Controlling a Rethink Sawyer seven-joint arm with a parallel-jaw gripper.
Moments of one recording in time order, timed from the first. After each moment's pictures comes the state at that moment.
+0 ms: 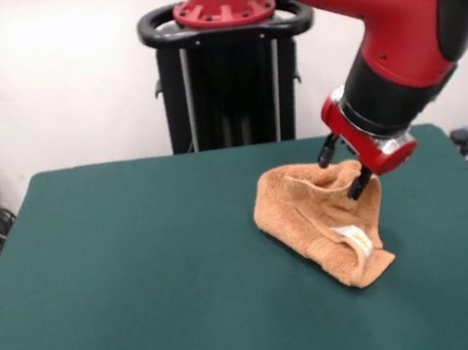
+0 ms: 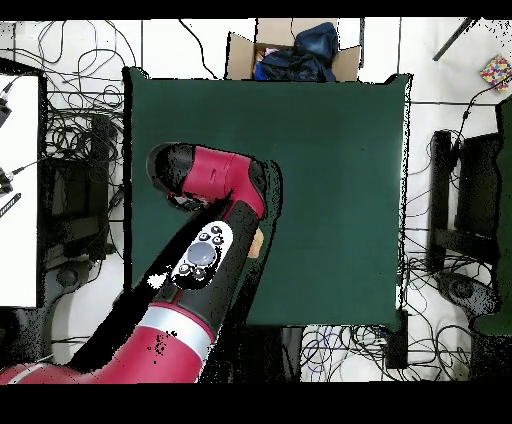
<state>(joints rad) 0.26 -0.32 -0.52 1.31 0.33 0.99 2.52</state>
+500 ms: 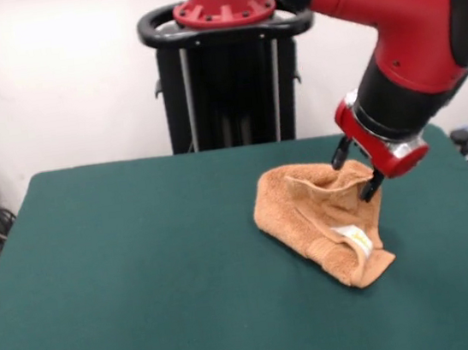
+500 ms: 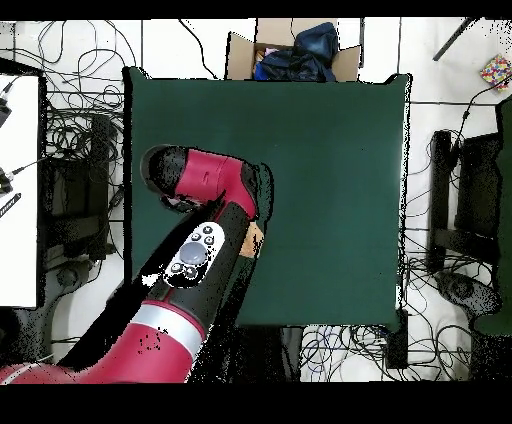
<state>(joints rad) 0.29 -0.29 -0.52 1.31 0.36 0.99 2.56</state>
